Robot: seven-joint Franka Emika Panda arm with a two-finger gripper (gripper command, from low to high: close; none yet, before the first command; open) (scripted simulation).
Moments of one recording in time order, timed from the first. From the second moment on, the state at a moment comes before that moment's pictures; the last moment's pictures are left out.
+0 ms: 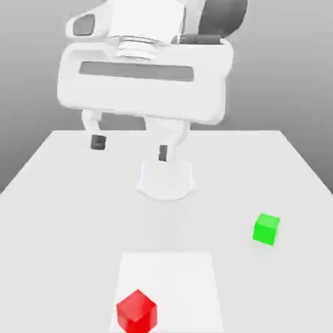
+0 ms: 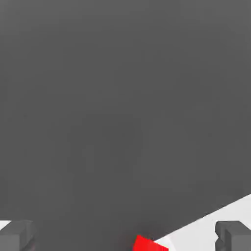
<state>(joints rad) -0.21 -0.16 0.13 -2.38 -0.14 2.52 1.31</state>
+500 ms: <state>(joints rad) -0.22 0.37 0.10 -2.42 -0.10 2.78 1.54</state>
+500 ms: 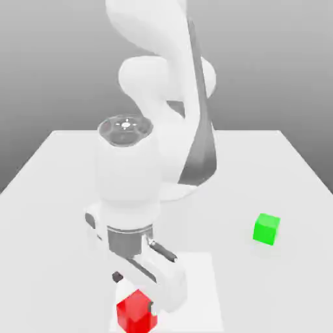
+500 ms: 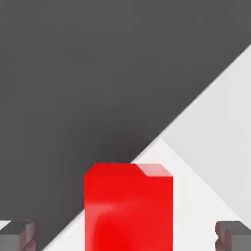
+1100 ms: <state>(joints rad) -0.08 0.08 0.28 -2.56 0.06 2.65 1.52</state>
